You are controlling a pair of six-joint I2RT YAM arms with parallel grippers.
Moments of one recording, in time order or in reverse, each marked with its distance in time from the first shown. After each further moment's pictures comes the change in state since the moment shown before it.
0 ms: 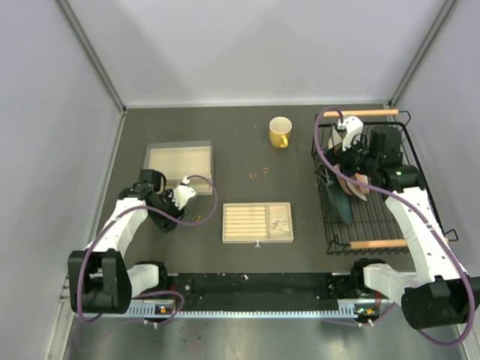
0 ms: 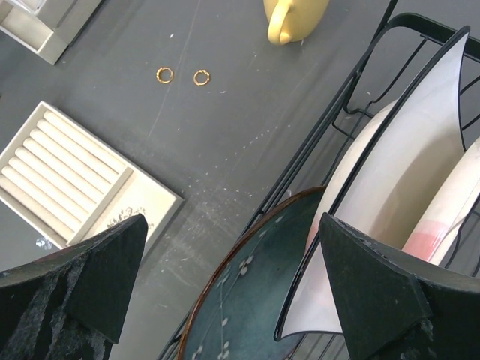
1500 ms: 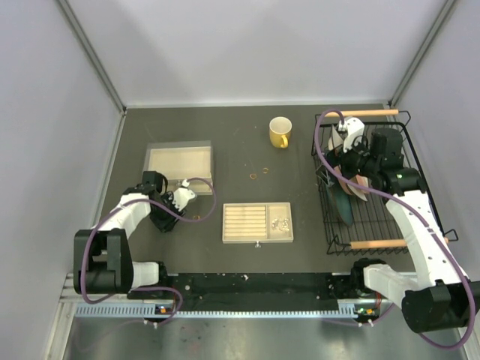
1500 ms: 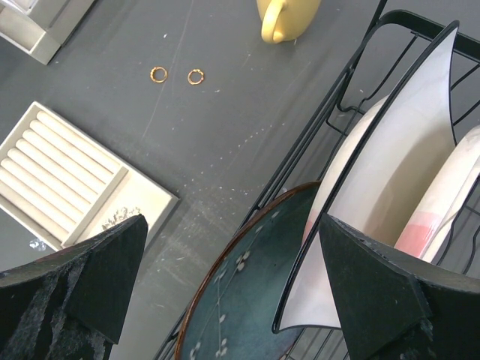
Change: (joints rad) left arm 0.021 0.134 -0.048 0.101 -0.050 0.001; right arm 0.000 -0.024 -0.017 0.006 0.019 0.000
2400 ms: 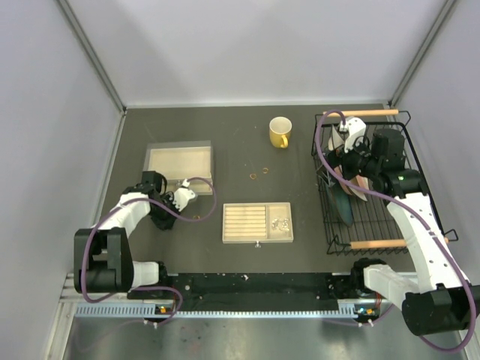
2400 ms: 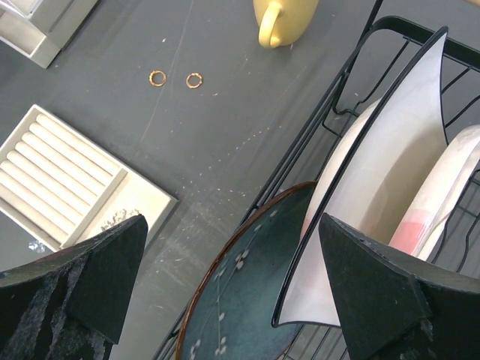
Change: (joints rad) left arm 0.010 0.013 0.005 -0.016 0.047 0.011; right arm 0.000 -0.019 0.000 0.000 0.007 0.000
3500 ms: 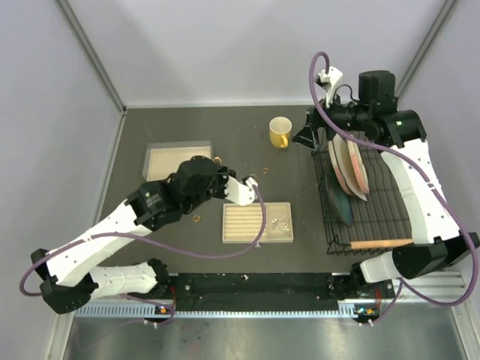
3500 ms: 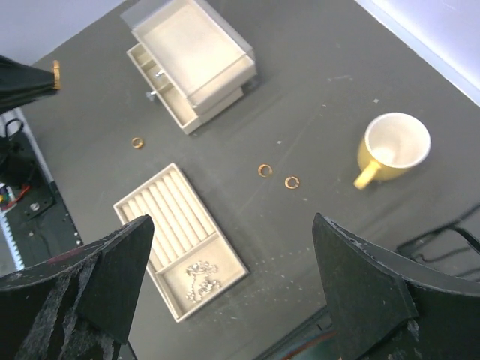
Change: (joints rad) left arm -0.957 -0.232 0.629 -0.082 -0.534 0.102; right arm 0.134 0.378 0.684 -0.260 -0.256 0.002
